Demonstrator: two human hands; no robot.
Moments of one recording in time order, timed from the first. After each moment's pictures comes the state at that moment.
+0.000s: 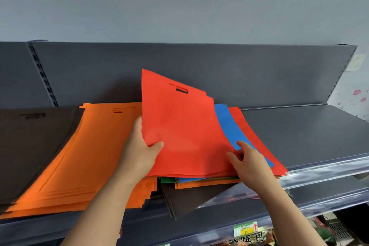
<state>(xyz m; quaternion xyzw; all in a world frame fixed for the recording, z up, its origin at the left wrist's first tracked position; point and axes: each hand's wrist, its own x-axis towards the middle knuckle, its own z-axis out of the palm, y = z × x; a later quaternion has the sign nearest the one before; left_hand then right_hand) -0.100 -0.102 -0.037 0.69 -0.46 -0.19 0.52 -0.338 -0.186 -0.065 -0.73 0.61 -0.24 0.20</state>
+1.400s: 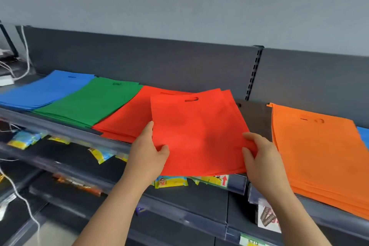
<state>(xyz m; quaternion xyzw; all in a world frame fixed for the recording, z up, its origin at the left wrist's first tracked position) 0.235 0.246 -0.027 0.84 -0.28 -0.02 0.46 0.065 0.068 -0.038 -0.85 0.35 -0.33 0.23</state>
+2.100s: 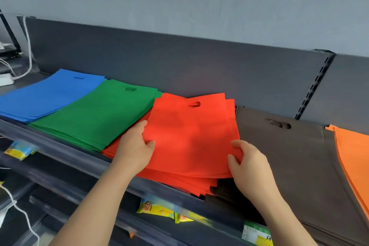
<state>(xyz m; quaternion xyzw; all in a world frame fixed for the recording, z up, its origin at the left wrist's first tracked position) 0.422 0.243 -0.048 0.87 -0.25 -0.03 0.42 0.235 0.078 -0.046 -0.87 0.35 -0.25 0.23</state>
